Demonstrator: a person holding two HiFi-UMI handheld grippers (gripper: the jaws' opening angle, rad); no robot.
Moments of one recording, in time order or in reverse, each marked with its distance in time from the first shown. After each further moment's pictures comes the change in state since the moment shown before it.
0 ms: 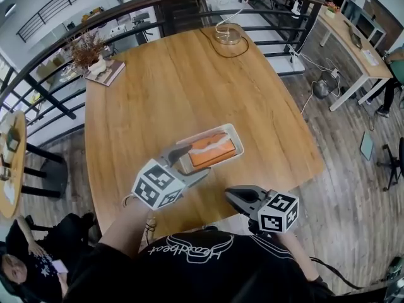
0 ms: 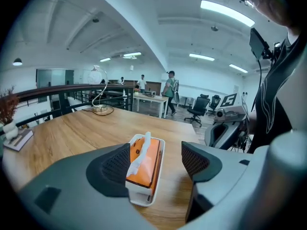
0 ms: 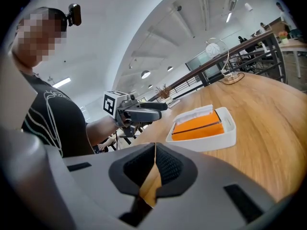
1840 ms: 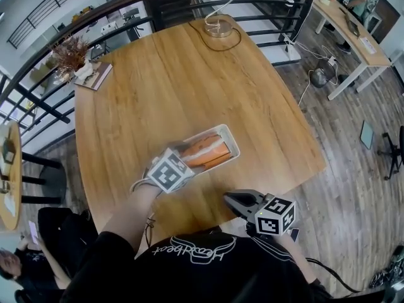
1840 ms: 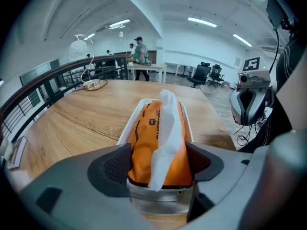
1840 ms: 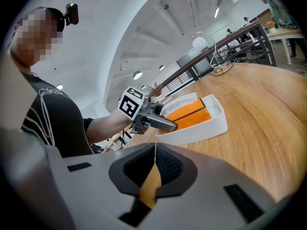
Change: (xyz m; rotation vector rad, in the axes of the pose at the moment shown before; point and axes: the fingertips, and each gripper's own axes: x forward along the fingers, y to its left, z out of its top) left arm 0.084 0.054 -0.074 0.097 0.391 -0.015; right arm 0.008 -0.040 -0.017 0.110 0.002 -0.037
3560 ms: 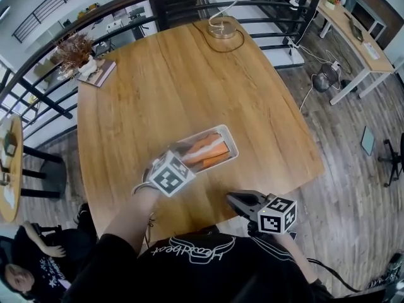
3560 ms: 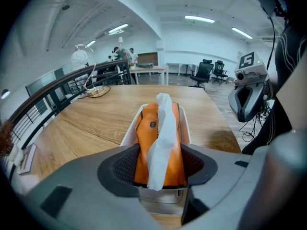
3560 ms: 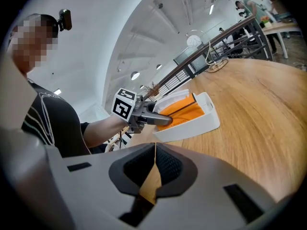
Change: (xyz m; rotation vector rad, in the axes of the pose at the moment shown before) left arm -0.005 -0.006 0.009 0.046 -0.024 0.090; right arm -0.016 -0.013 -0.007 0.047 0.010 0.002
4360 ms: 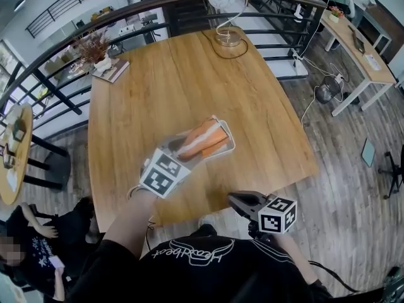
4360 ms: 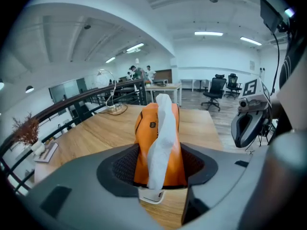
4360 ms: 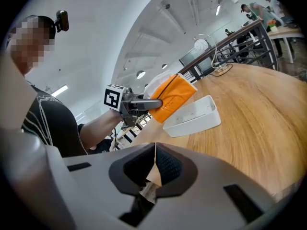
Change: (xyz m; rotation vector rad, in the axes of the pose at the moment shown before) left arm -0.095 -0.037 0.047 -0.108 -0.193 0.174; right arm -0.049 0.043 -0.024 -0.050 0.011 0.033
